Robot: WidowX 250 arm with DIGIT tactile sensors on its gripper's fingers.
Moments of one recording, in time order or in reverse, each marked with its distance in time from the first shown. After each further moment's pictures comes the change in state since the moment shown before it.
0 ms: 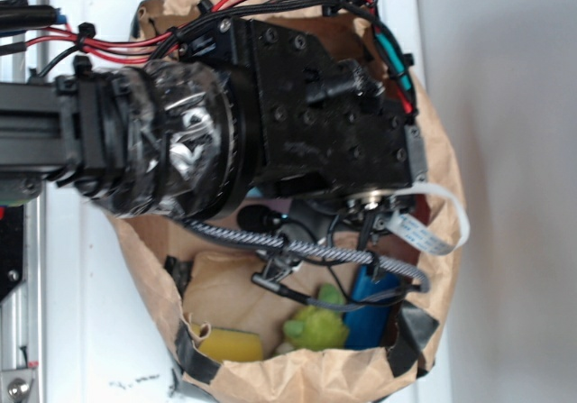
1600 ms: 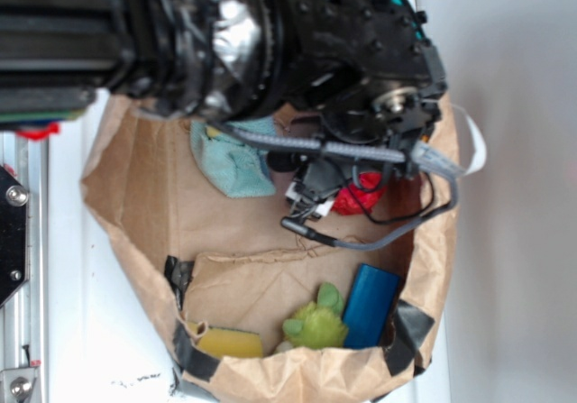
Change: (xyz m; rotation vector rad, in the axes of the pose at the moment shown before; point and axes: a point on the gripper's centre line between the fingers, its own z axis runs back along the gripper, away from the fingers) arm -0.003 0.041 -0.008 0.039 -0.046 -0.019
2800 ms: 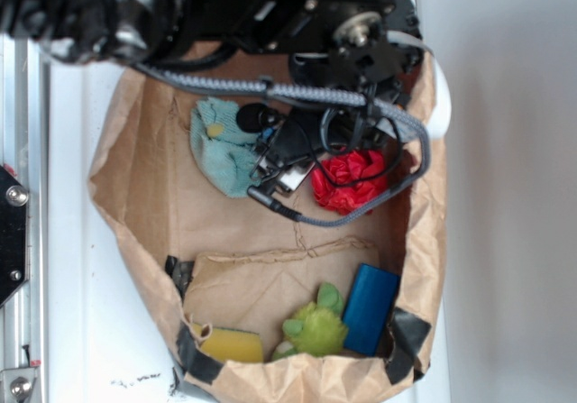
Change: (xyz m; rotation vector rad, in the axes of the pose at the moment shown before) arm -0.014 0.009 0.032 0.036 -0.073 -0.164
